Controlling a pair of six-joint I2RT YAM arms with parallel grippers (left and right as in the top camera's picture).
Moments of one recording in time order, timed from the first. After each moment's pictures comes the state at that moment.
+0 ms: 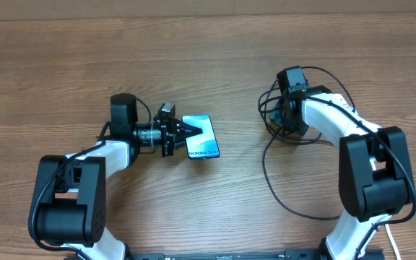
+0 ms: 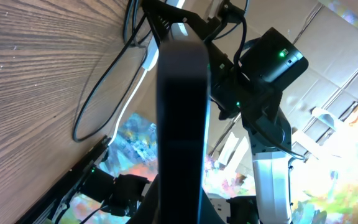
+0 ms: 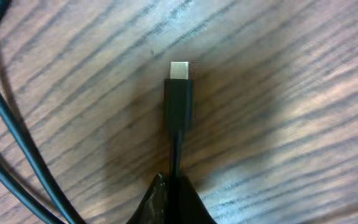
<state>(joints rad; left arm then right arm) -0.08 1.80 0.72 0.34 1.37 -1.36 0.21 1.94 1.21 -0.63 0.12 0.75</state>
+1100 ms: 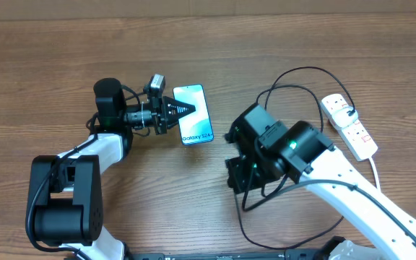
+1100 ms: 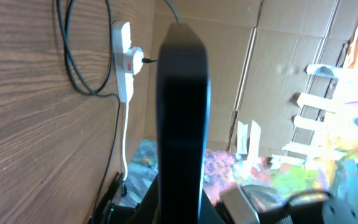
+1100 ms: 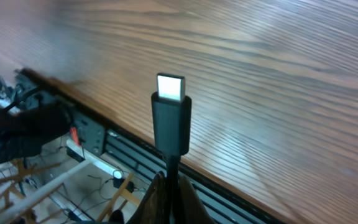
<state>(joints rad) -0.03 1.80 0.80 0.66 1.40 -1.34 0.73 1.41 1.28 -1.22 -0.38 0.42</state>
